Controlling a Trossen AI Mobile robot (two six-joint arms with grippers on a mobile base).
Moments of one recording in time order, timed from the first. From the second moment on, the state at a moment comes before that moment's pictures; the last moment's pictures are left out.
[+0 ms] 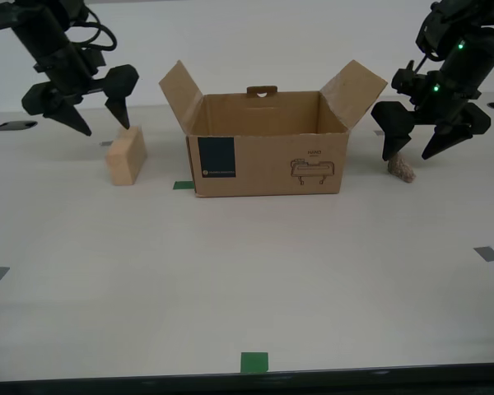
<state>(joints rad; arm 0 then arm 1) 0.07 2.00 1.11 -0.37 -0.18 -0.14 -0.05 2.01 1.37 -0.59 0.17 -0.01</state>
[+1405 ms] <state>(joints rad) 0.07 2.01 1.06 -0.26 -0.16 -0.13 -0.12 2.16 1.38 -0.49 0.11 -0.08</state>
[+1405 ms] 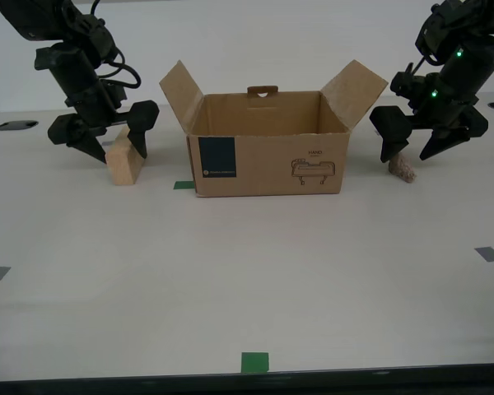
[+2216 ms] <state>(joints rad) 0.07 2.01 1.05 -0.24 -0.16 -0.16 -0.12 2.16 1.37 -0.50 0.11 -0.10</state>
